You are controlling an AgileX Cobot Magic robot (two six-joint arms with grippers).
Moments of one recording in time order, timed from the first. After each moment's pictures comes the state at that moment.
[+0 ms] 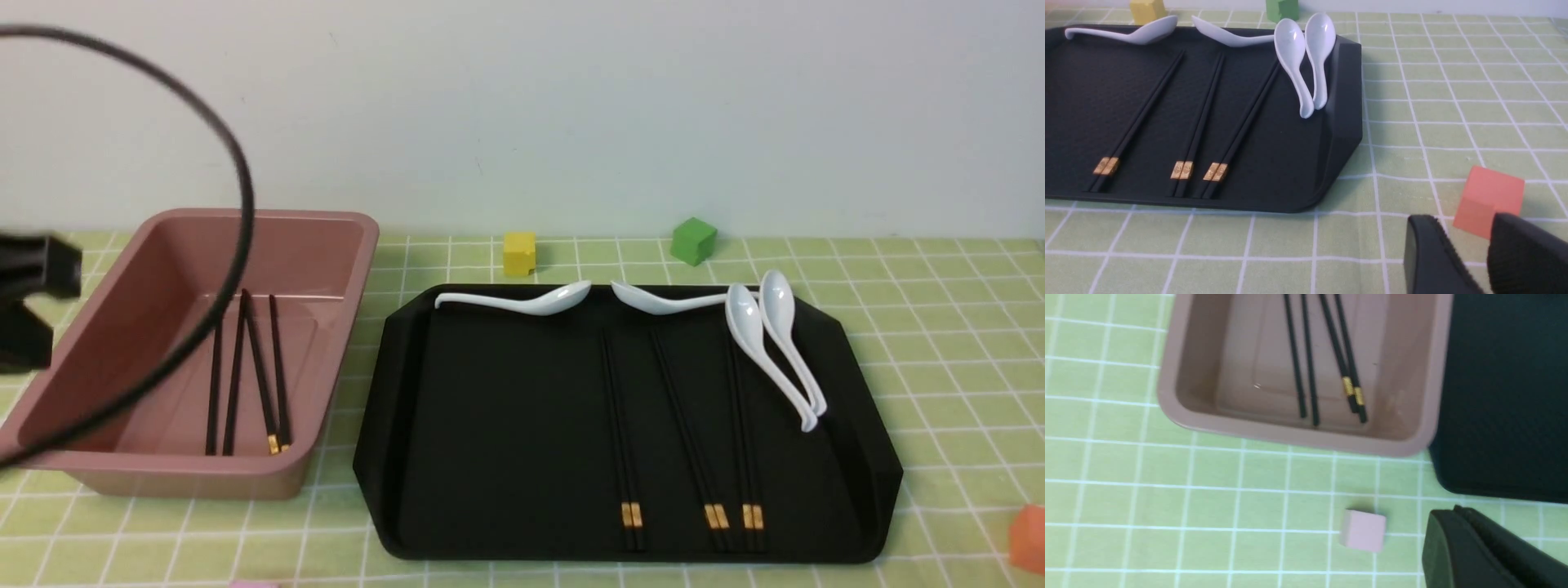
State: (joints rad) right arm 0.06 -0.01 0.02 0.03 0.37 0.03; left arm -0.12 0.97 -1.09 -0.05 1.09 -0.27
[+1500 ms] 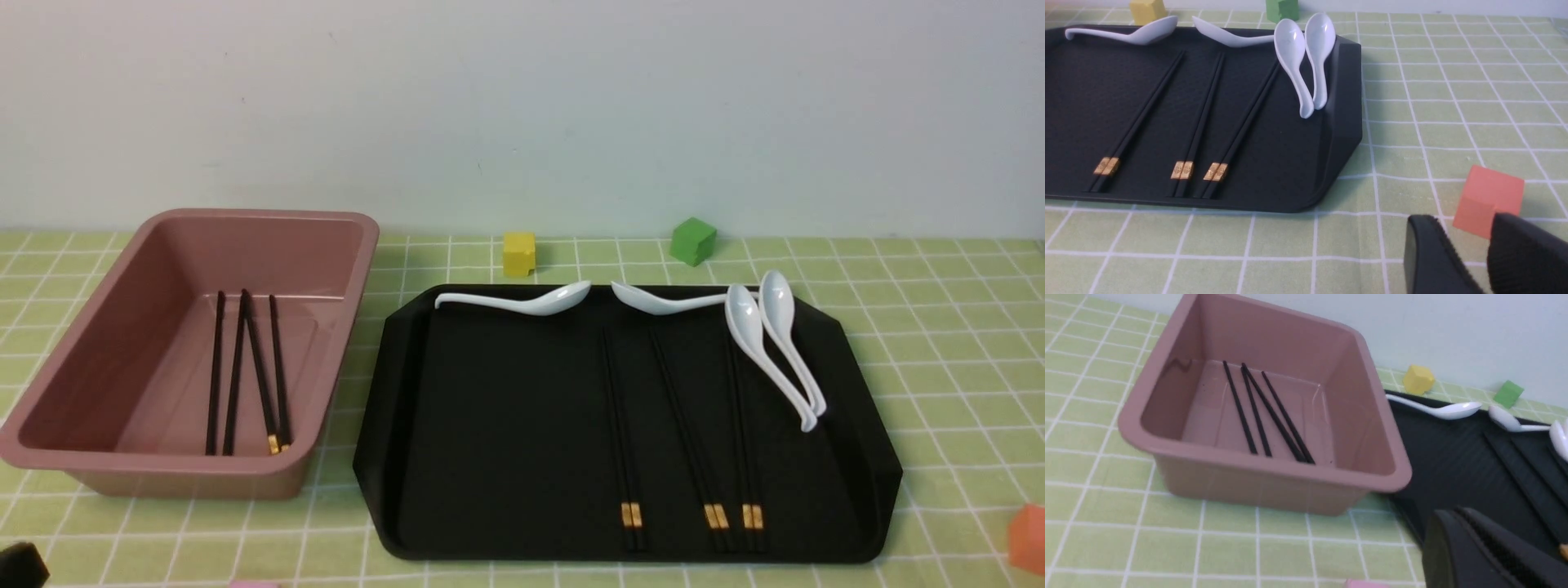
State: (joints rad) right arm 0.06 -0.01 0.02 0.03 0.37 0.03; left arm -0.12 0.14 -0.14 -0.13 0.35 -0.20
